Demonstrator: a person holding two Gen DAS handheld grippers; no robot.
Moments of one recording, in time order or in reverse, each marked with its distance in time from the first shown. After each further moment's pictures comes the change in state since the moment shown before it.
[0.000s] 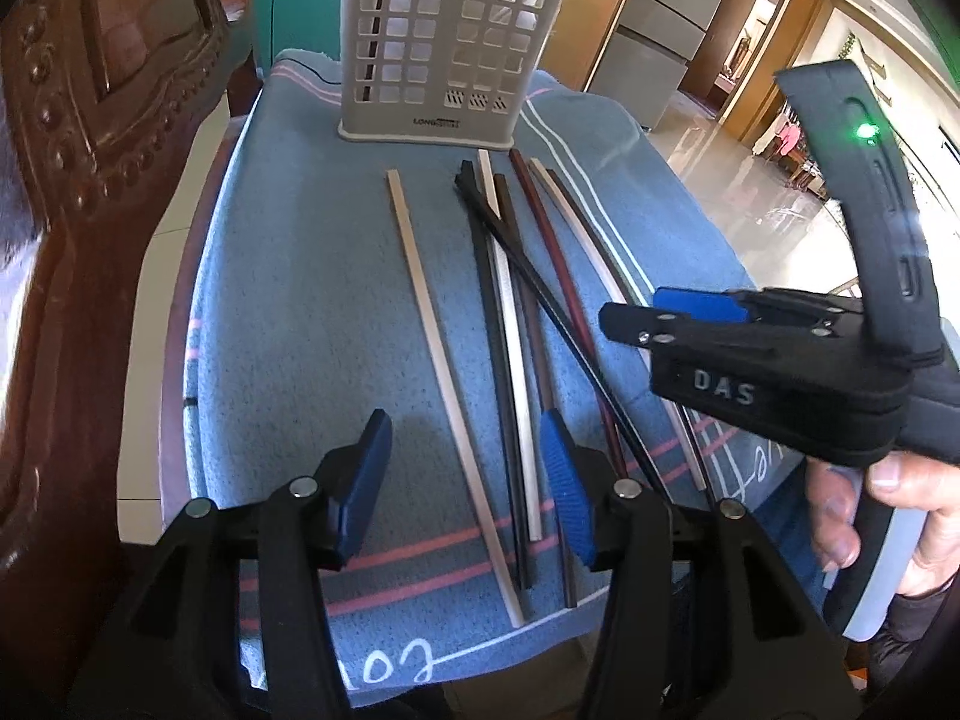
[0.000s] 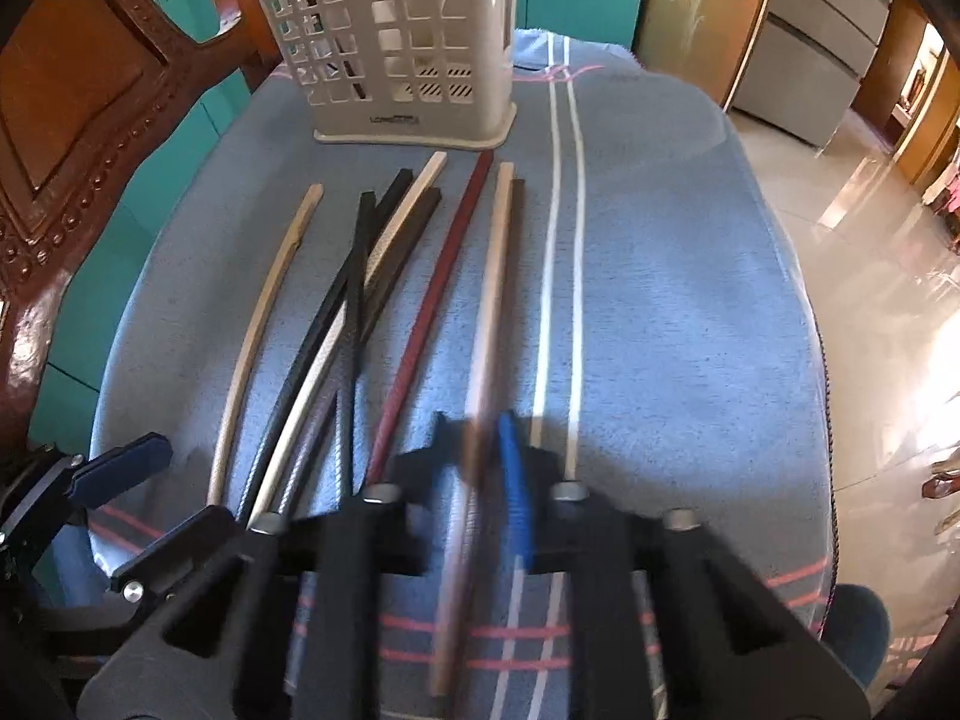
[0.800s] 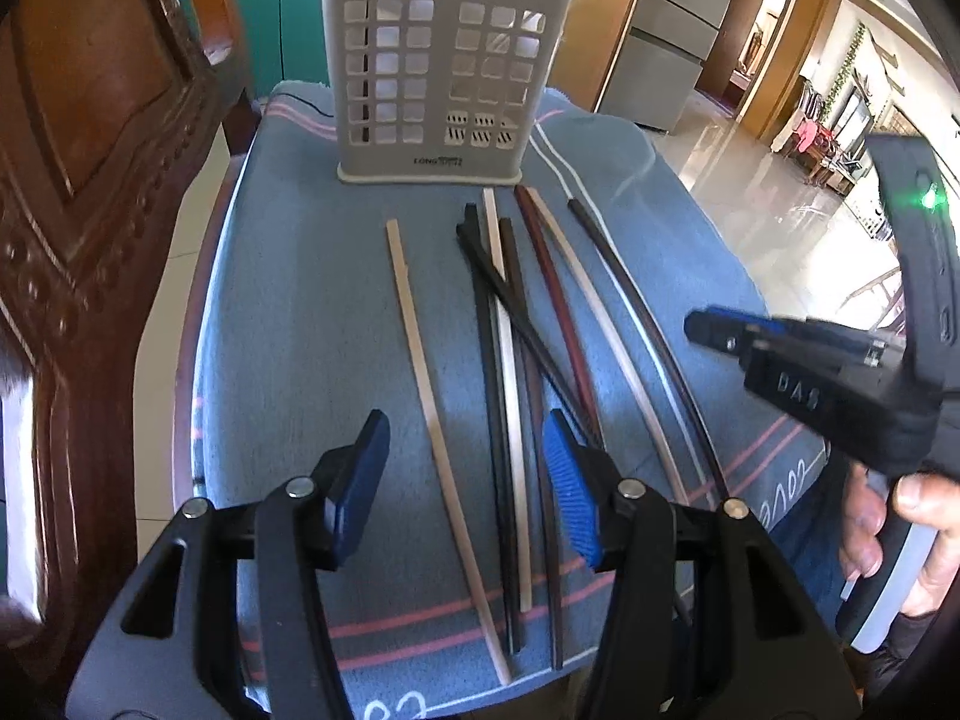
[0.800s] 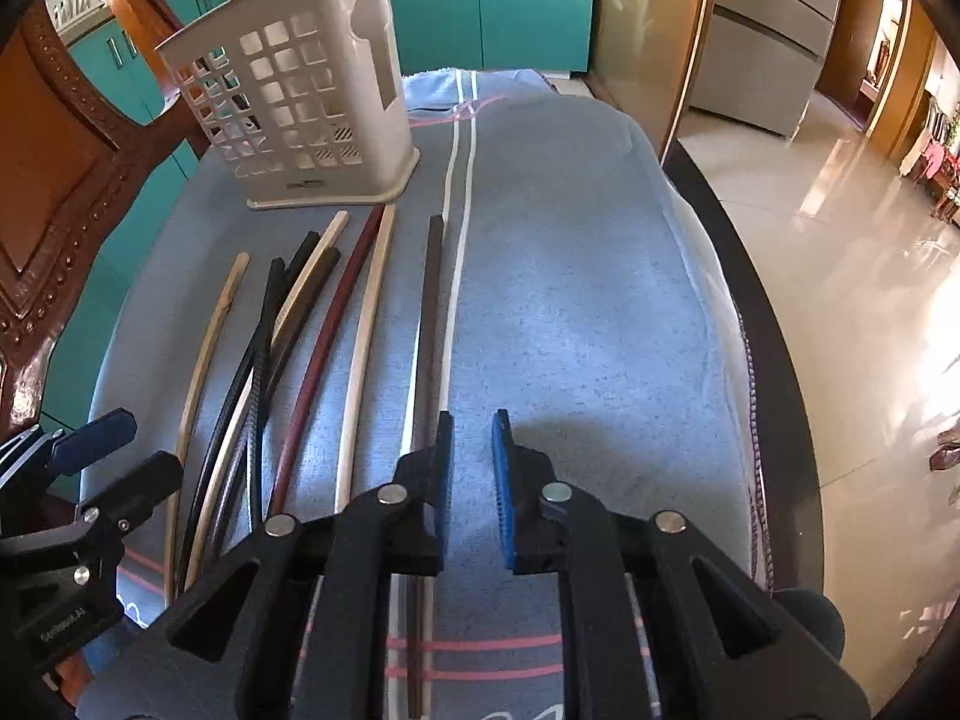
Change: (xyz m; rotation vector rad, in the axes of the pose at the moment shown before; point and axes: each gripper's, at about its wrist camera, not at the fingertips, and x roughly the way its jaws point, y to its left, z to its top) left arm 0.005 -0.011 0.030 0.014 -0.017 0.065; right arm -0.017 -0.054 0.004 0.089 -0.069 0.001
